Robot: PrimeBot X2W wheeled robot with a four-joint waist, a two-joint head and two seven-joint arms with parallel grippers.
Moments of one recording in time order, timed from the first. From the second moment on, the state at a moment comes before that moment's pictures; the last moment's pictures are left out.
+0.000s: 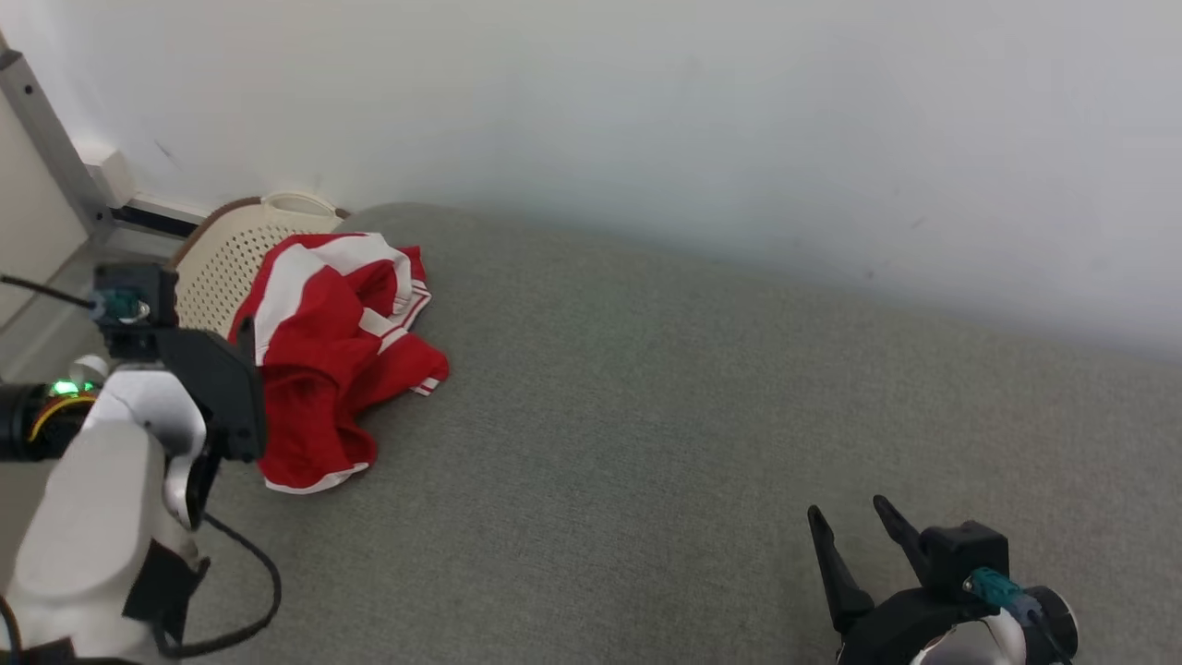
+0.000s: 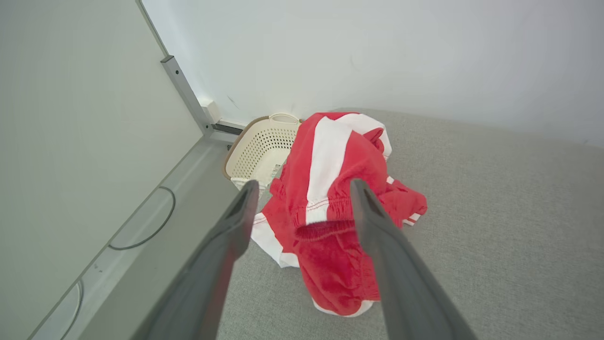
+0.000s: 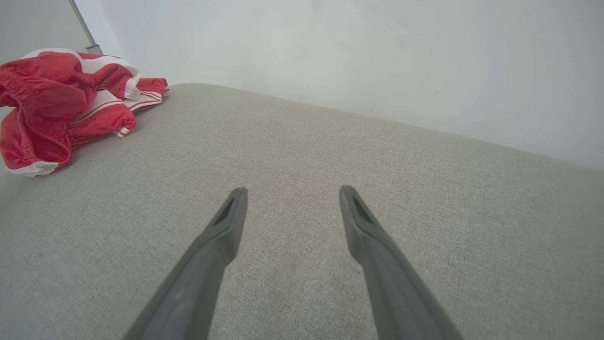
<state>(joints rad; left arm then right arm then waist) -0.71 0.28 -0.10 0.73 -0.22 -0.09 0.27 -0.08 -0.05 0.08 0.26 0.10 0.13 0.03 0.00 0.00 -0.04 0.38</state>
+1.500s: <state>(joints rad) -1.00 0.27 -0.16 0.57 -0.34 -0.10 0.55 -0.05 -0.05 0.09 0.20 0.18 0.13 0.02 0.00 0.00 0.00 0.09</state>
